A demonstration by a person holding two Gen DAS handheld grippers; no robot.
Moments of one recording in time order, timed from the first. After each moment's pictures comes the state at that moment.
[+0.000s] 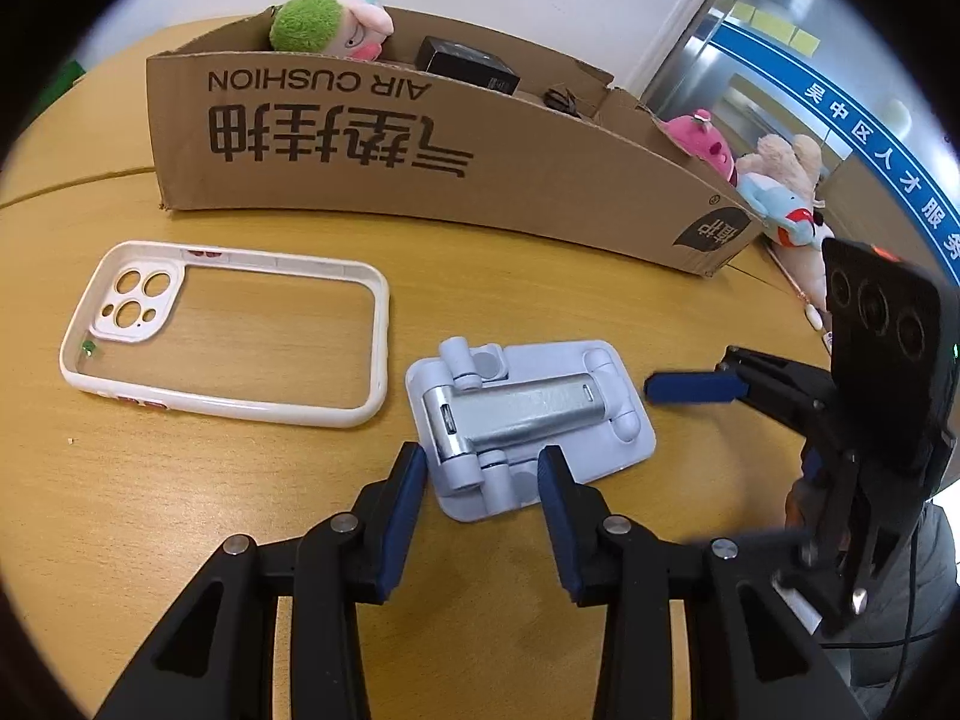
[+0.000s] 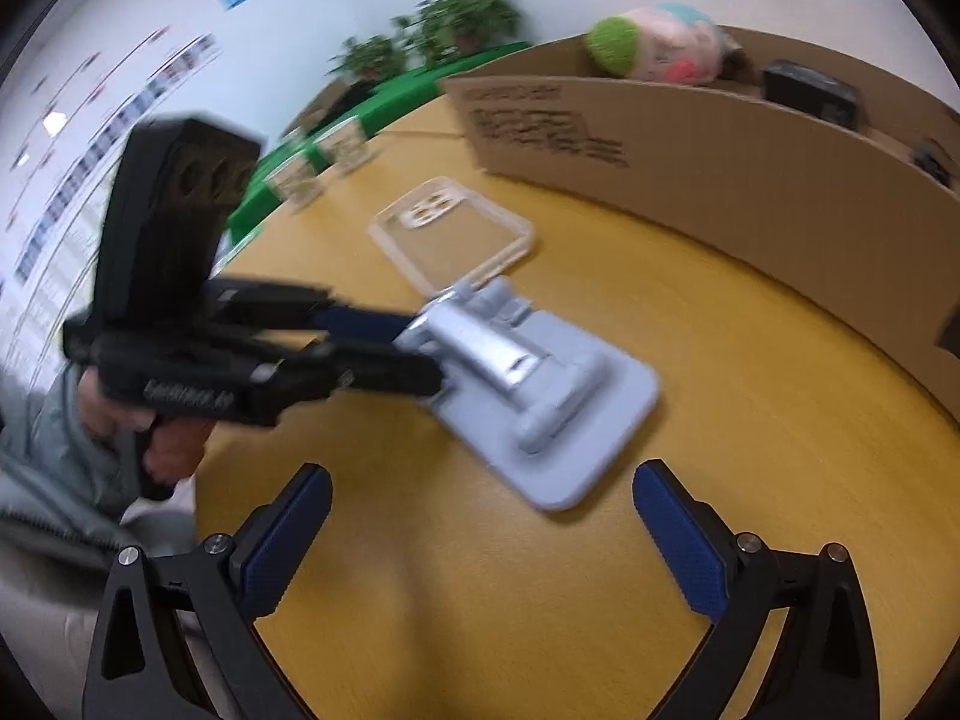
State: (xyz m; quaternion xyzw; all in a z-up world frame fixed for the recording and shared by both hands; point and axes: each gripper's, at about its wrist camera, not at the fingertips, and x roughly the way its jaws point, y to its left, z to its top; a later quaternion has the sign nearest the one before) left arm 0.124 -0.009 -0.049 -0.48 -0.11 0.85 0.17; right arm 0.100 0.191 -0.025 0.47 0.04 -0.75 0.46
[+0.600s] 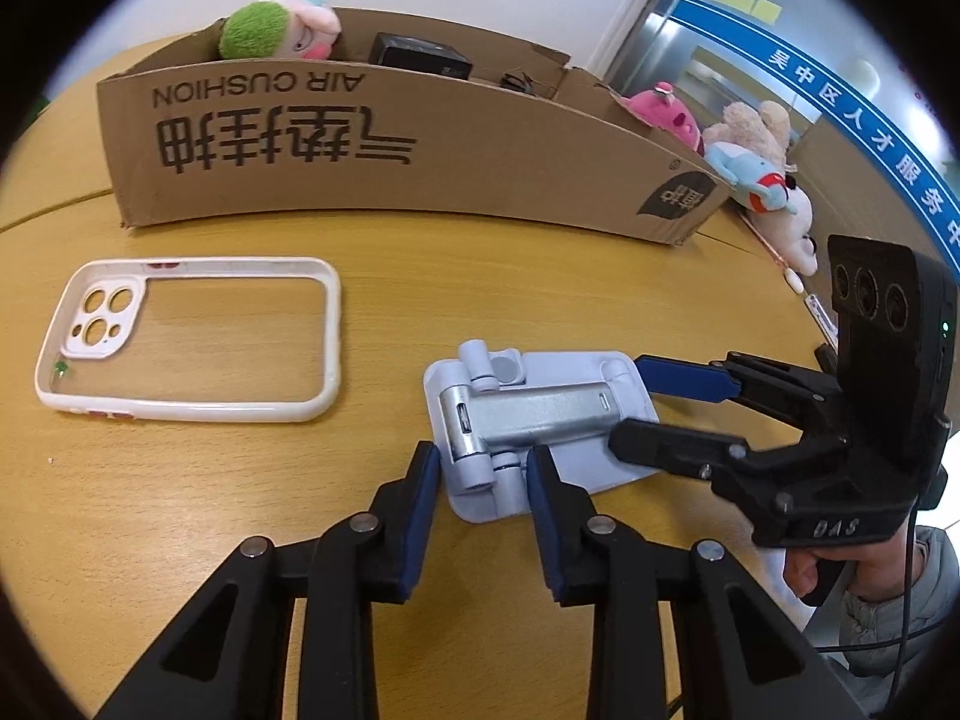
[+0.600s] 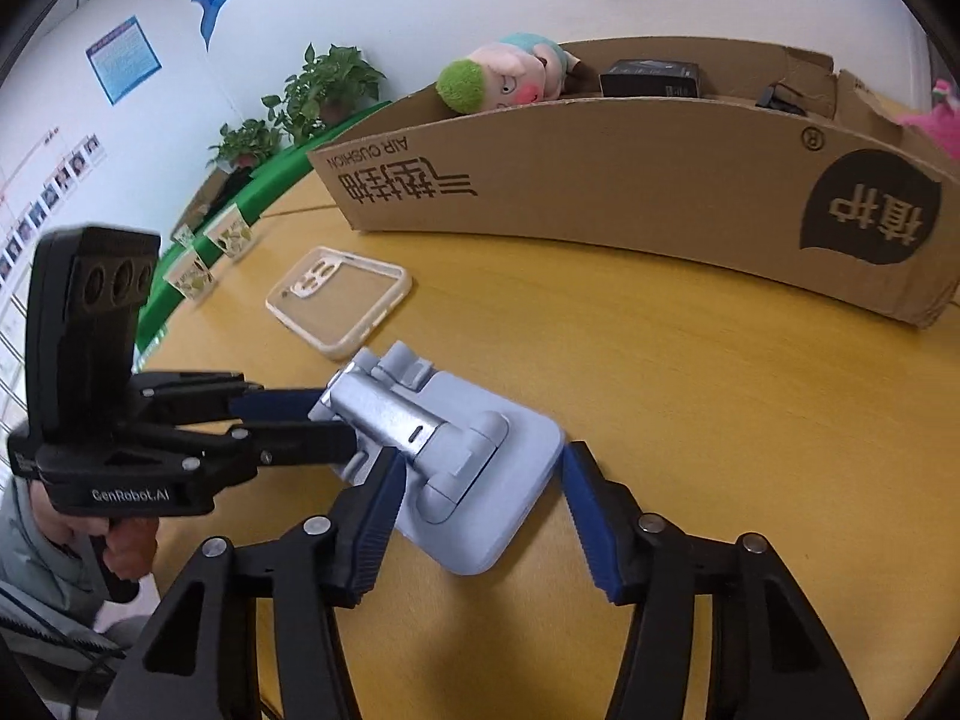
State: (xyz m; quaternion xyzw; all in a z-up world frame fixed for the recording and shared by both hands) left arm 0.122 0.009 -0.052 -0.48 -0.08 0.85 0.21; right arm 0.108 0.207 -0.029 0.45 -0.01 -0.83 0.33
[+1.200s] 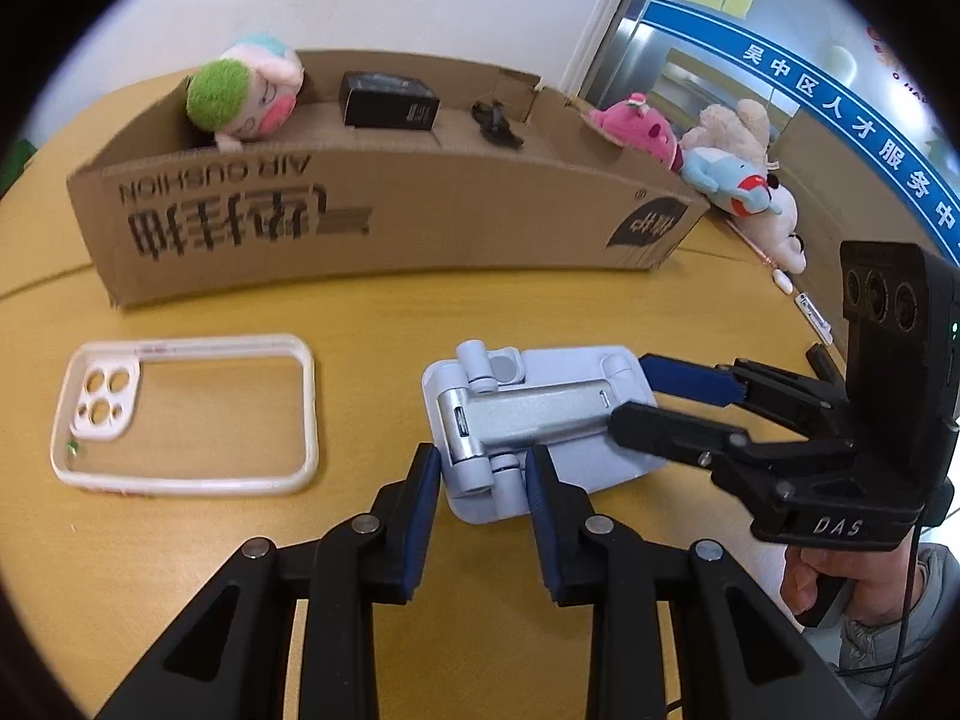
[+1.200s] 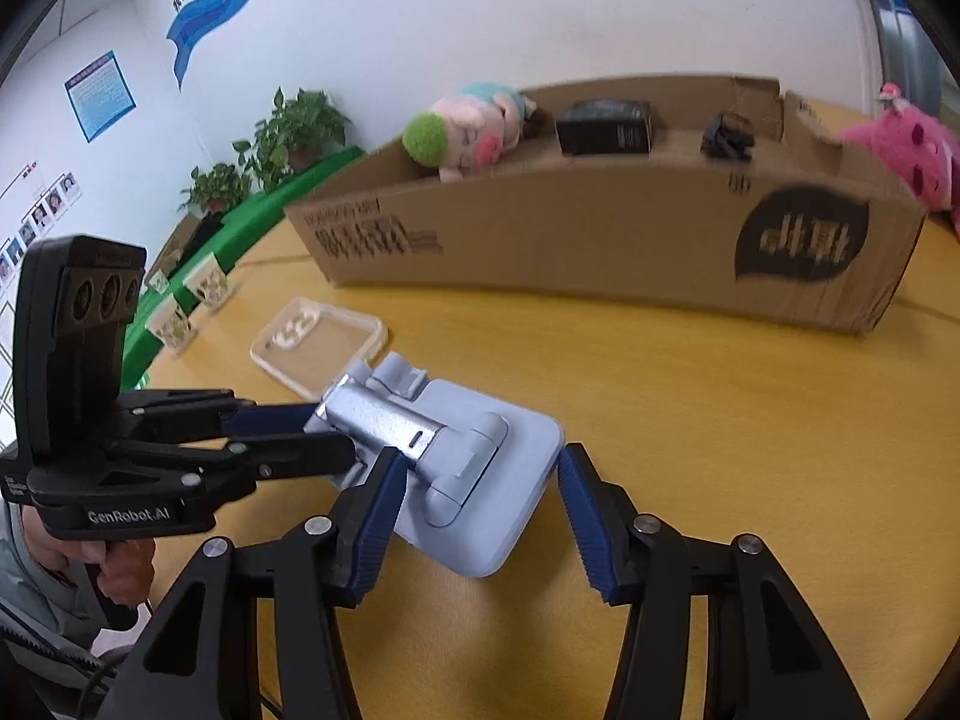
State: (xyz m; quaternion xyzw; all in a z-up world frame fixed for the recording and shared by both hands) left arm 0.113 0.022 -0.023 -0.45 -0.05 0.86 0.22; right arm 0.117 0.225 -0.005 0.41 -0.05 -0.86 0.28
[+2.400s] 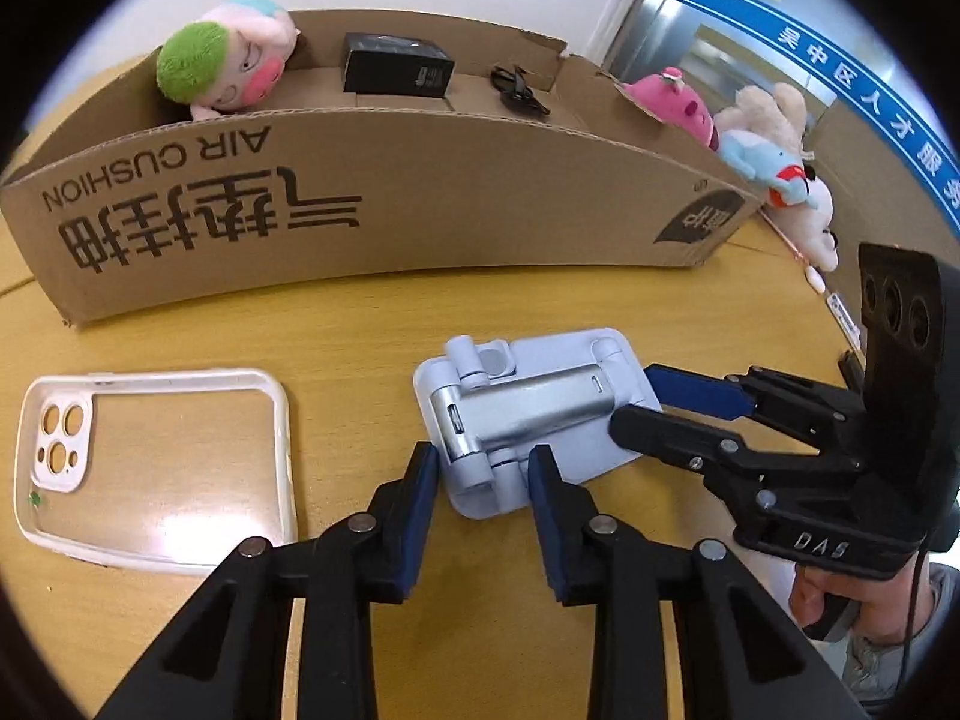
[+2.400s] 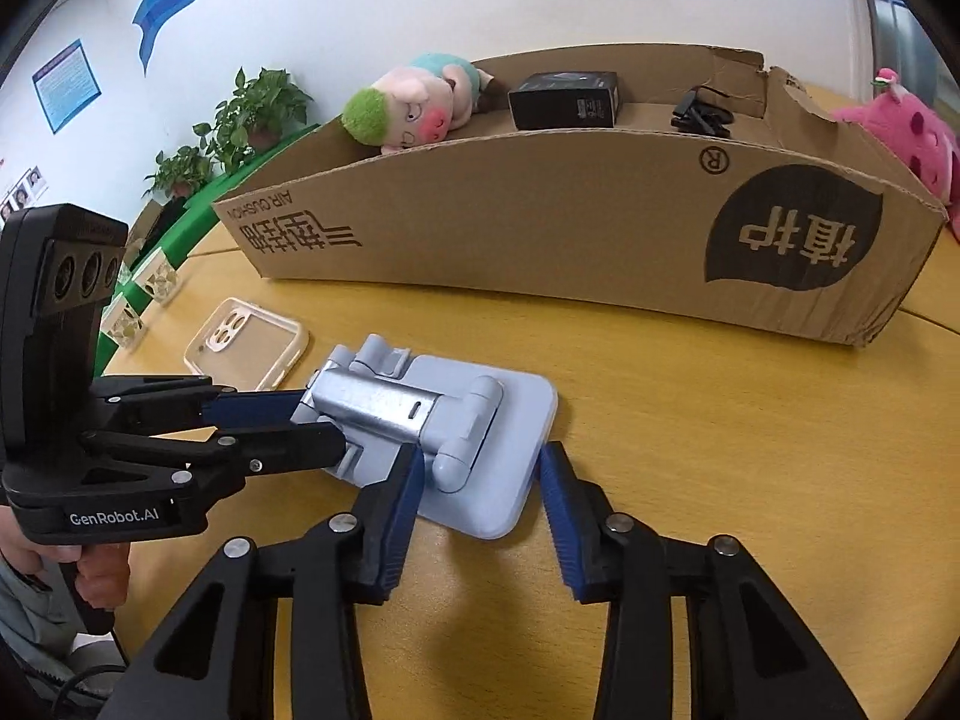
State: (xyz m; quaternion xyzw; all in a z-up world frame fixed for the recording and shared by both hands) left arm 0.069 0.037 -0.046 -0.49 -0.04 0.84 0.20; right arm 0.077 0.230 -0.031 0.45 -0.03 -0.86 0.25
